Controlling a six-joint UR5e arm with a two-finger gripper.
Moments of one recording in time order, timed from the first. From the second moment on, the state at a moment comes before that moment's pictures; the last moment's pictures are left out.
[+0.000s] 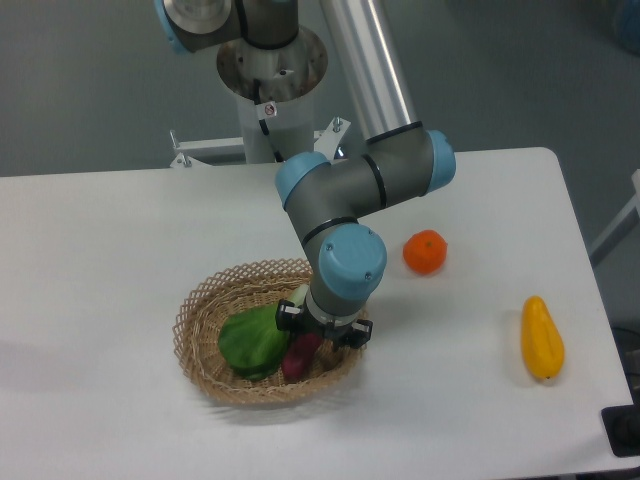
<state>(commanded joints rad) 2.36 -2.11 -1.59 -1.08 1.45 0.59</state>
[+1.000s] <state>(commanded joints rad) 2.35 -2.11 -1.59 -1.06 1.45 0.55</state>
